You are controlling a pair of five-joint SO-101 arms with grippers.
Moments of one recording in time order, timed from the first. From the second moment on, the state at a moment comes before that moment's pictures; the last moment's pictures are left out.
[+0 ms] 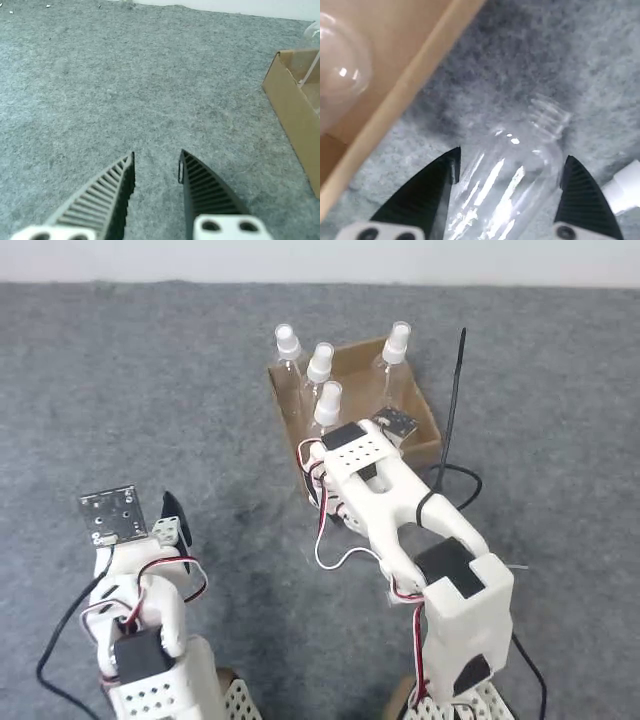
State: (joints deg) left arm -22.9 -103.5 90.1 58.3 2.8; right arm -33.5 21.0 6.6 75.7 -64.0
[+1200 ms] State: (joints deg) left arm -22.9 -103.5 90.1 58.3 2.8; right arm -32.1 20.0 0.1 92.0 -63.0
